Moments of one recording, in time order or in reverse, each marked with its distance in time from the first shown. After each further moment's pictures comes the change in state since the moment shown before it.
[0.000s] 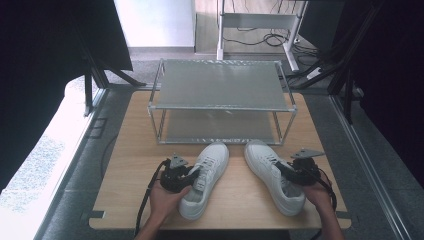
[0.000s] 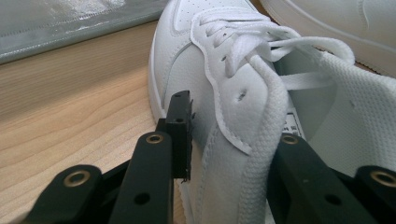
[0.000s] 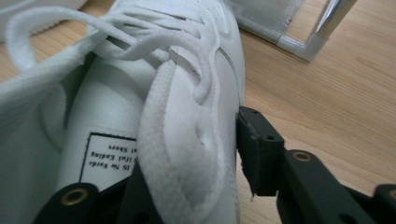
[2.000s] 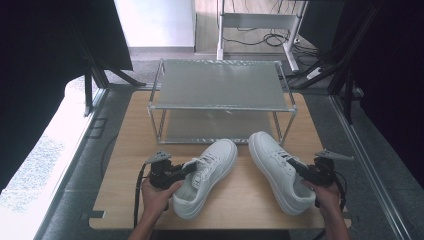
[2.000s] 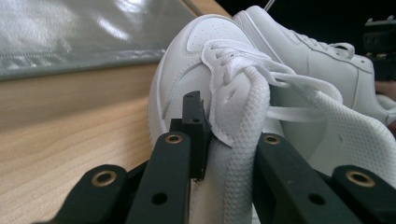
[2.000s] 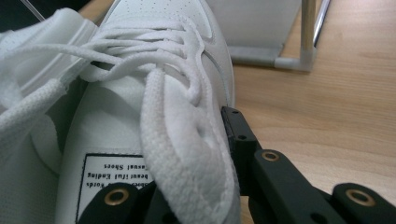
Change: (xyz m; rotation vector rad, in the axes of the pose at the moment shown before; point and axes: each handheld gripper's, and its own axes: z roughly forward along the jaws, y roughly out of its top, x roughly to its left) left arm 0.018 0.006 -0.036 -0.212 -0.254 -0.182; right arm -0.031 -0.022 -0.024 -0.249 0.218 0.324
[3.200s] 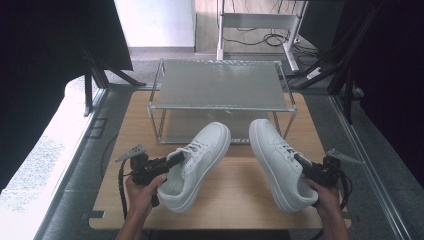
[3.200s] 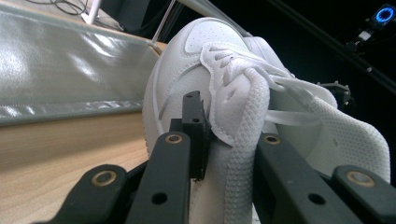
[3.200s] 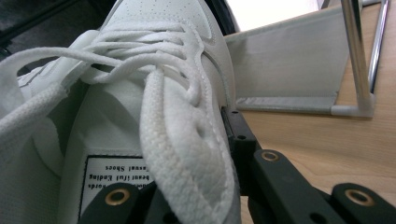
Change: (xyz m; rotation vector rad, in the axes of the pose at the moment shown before) left arm 0.011 0.017 -0.045 -0.195 -0.132 -0.084; right arm 0.015 0.007 -0.017 -0.201 0.189 0.097
